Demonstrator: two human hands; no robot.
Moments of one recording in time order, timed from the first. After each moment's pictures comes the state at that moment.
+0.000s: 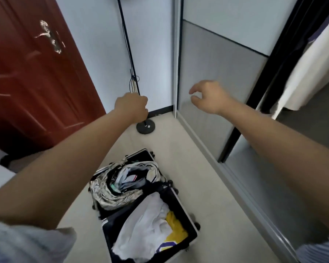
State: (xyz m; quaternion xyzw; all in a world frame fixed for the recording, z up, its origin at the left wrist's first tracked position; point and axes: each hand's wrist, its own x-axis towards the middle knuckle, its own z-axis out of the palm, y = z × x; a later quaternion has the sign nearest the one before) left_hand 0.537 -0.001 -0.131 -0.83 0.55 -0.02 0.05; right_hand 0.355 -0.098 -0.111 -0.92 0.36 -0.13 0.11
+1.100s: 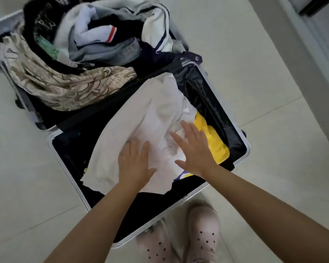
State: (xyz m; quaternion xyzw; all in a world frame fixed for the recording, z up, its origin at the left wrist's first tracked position) left_hand 0.550 0.212 -0.920 -0.80 0.50 0.29 0.11; right_hand 0.405 0.105 -0.938 -0.93 0.33 0.11 0.14
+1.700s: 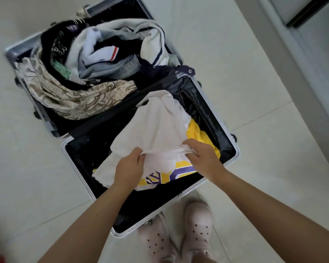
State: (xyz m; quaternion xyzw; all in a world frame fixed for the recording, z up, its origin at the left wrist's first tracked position) left_hand 0.560 0.206 -0.872 -0.83 0.38 0.38 -0.15; right_hand 0.396 0.090 -0.854 -0.77 0.43 -0.04 0.47
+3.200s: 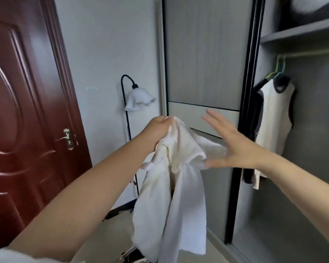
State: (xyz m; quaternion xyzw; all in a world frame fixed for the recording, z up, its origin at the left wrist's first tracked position) left_hand 0.518 0.093 0.069 -0.59 0.51 0.28 -0.56; right_hand 0.319 0.056 0.041 -0.92 0.20 -0.32 0.09
